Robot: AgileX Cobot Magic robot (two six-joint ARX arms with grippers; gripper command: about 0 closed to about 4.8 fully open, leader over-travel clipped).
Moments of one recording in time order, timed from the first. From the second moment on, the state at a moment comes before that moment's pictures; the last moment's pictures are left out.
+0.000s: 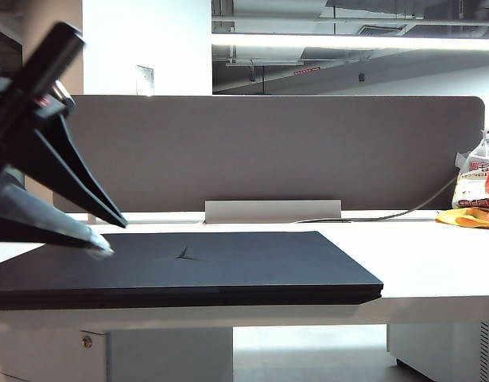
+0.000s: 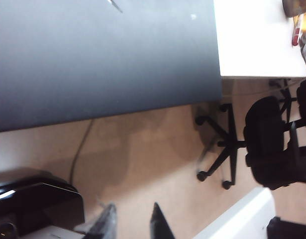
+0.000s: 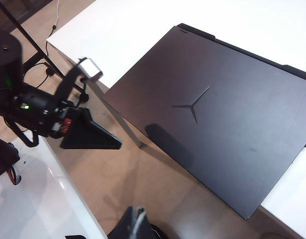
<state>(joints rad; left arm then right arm) -0.64 0.91 0.32 -0.04 0.33 -0.89 0.72 0.82 1.05 -0.79 -0.24 0.19</state>
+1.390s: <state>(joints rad) -0.66 1.38 0.31 0.45 0.38 -1.32 0.72 0.82 1.05 -0.79 -0.24 0.15</state>
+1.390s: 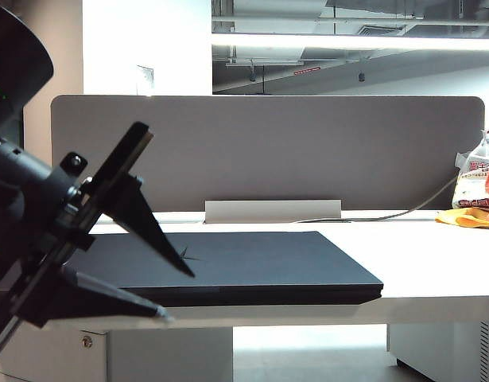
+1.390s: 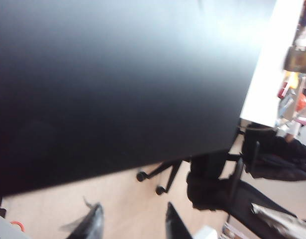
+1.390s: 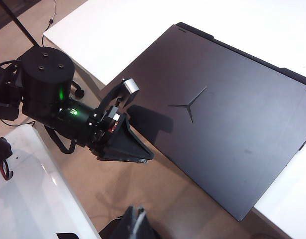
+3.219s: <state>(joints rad) -0.67 1.49 0.31 0.66 0.27 -1.14 0.72 0.83 1.05 -0.84 -0.24 0.13</state>
